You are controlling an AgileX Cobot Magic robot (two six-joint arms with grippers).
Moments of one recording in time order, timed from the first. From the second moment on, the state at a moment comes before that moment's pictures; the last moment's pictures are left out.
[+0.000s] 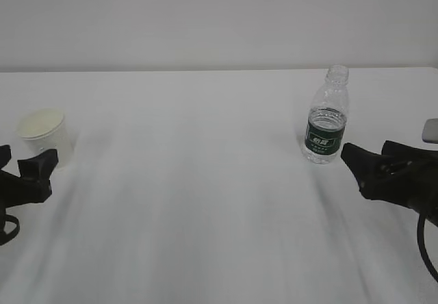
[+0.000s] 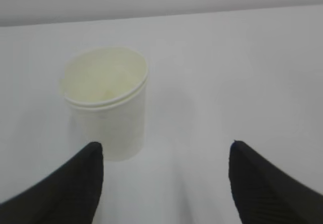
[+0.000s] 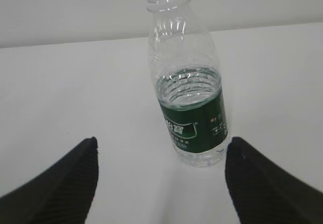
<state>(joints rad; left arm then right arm) -0.23 1.75 -0.24 -0.13 -1.14 -0.01 0.11 1.73 -0.25 -0.26 -1.14 0.21</state>
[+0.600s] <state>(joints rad) -0.23 1.82 -0.24 -0.03 -1.14 -0.02 0.11 1.90 -0.35 -0.26 -1.14 0.12</state>
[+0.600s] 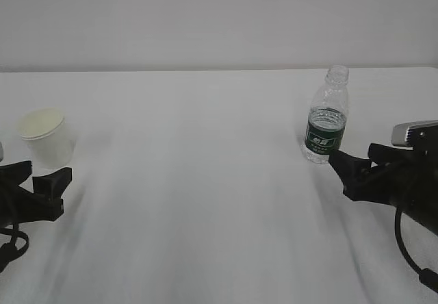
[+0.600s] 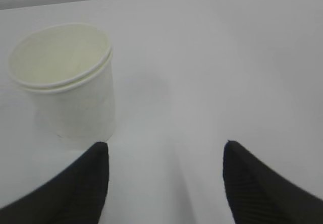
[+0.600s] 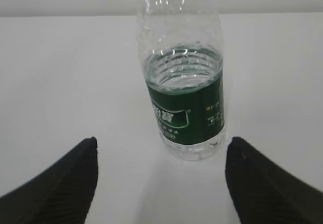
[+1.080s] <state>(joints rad) -0.23 1.82 -0.24 0.01 -1.14 -0.02 0.11 2.05 -0.50 -0.26 -1.15 0.12</state>
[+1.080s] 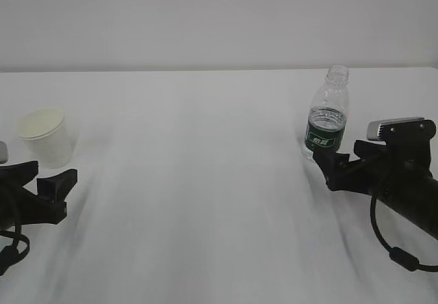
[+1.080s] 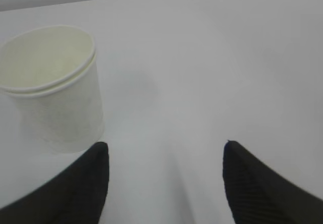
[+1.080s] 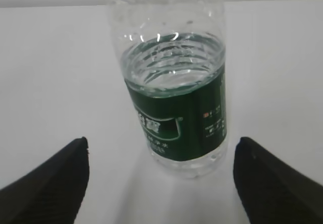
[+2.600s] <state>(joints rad) -0.23 1.82 -0.24 0.01 -1.14 -0.02 0.11 2.25 -0.78 -0.24 -1.15 0.12</state>
